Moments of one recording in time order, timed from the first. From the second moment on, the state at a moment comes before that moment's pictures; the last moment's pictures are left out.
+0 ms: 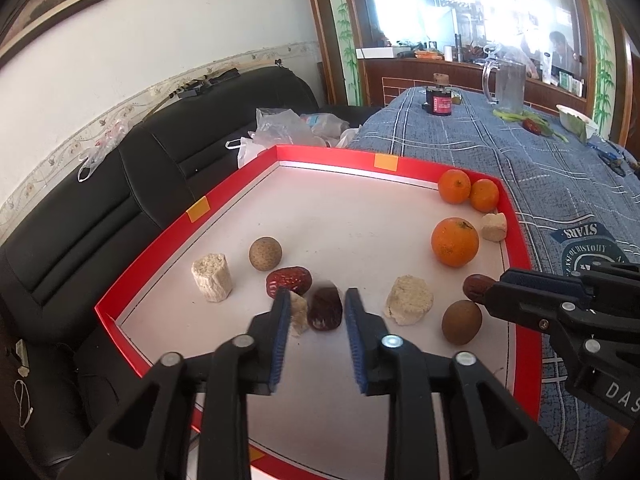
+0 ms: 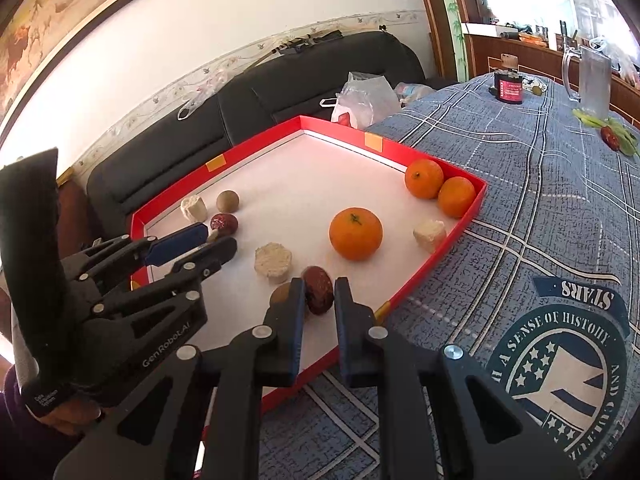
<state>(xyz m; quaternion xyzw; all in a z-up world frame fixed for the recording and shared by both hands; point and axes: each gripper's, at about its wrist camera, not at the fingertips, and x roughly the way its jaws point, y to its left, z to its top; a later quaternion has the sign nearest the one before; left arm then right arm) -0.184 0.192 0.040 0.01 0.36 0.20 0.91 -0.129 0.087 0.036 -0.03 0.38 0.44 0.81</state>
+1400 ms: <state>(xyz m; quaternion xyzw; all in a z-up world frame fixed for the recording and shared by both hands) -0.200 0.167 0.065 0.02 0.36 0.24 0.90 -0.155 0.008 0.083 0.02 0.28 0.32 0.90</state>
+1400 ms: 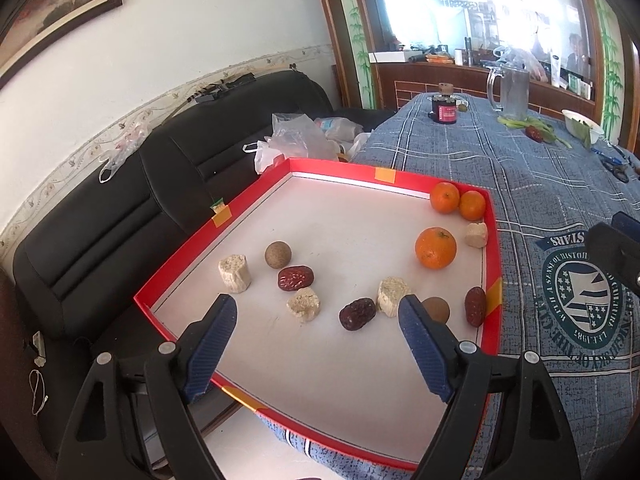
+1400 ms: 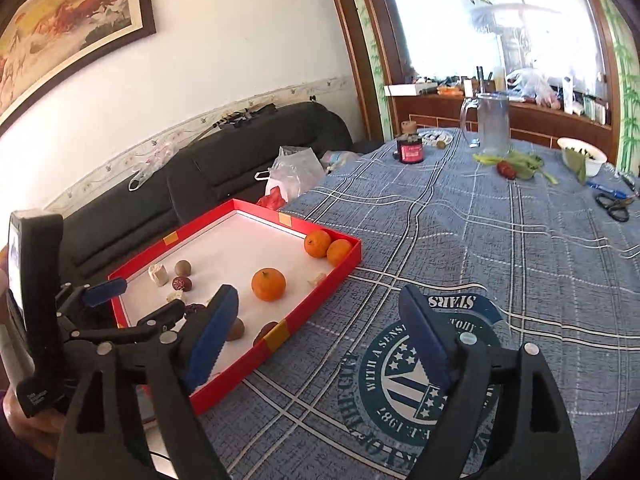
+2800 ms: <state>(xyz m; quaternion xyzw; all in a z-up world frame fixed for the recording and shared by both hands) -0.231 0.178 0.075 0.01 0.32 0.29 0.90 -0.210 0.029 0.093 -0.02 0.25 0.34 0.91</state>
